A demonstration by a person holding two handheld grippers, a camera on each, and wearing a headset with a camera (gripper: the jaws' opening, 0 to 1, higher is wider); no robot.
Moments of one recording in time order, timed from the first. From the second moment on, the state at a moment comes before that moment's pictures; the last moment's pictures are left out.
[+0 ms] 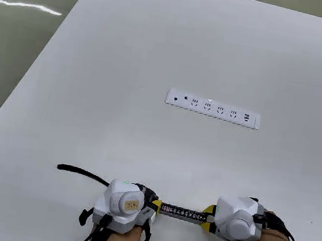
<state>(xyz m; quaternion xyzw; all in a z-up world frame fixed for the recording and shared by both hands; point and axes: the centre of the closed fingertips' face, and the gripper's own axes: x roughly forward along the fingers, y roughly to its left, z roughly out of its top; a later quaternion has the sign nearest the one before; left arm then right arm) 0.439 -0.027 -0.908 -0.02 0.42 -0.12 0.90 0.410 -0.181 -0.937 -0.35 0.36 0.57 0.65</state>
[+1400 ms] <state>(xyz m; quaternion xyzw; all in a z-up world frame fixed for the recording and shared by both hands) 0.439 -0.027 -0.908 -0.03 0.42 -0.12 0.90 0.413 -0.129 -0.934 -0.33 0.34 0.58 0.66</state>
